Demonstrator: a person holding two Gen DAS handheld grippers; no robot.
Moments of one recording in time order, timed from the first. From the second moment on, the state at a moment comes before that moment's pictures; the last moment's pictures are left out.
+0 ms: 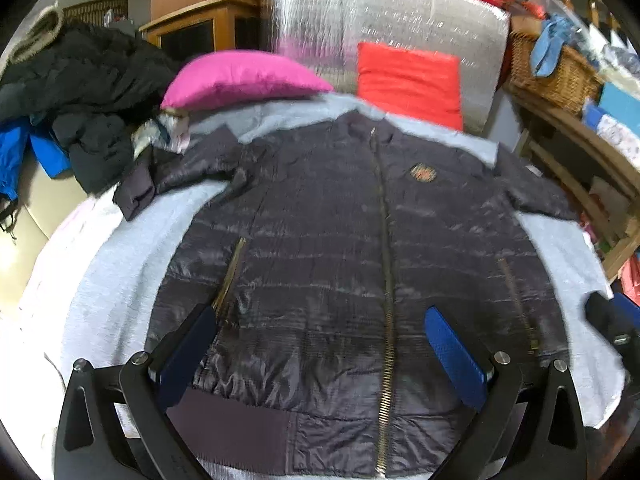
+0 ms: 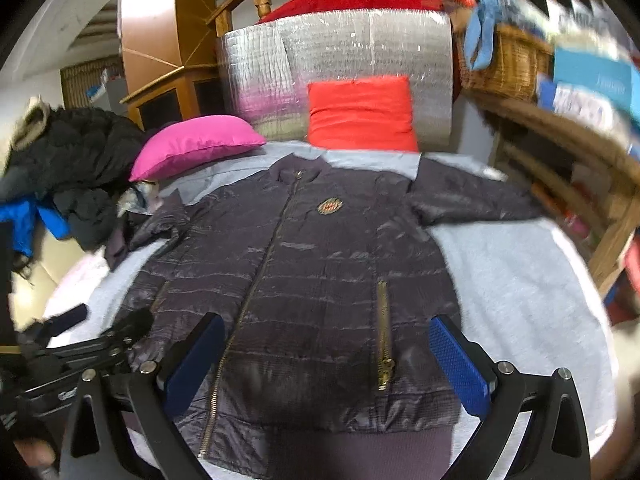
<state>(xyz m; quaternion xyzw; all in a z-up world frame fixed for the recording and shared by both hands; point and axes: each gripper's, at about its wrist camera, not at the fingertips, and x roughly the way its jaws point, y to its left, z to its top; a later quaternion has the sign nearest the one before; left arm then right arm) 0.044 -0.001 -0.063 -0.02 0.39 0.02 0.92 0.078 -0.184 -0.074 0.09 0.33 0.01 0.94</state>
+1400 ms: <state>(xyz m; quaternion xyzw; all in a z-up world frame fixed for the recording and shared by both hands) 0.162 -0.001 -0.167 -0.05 0.41 0.04 0.91 0.374 -0.580 -0.119 0.36 0.31 -0.20 0.86</state>
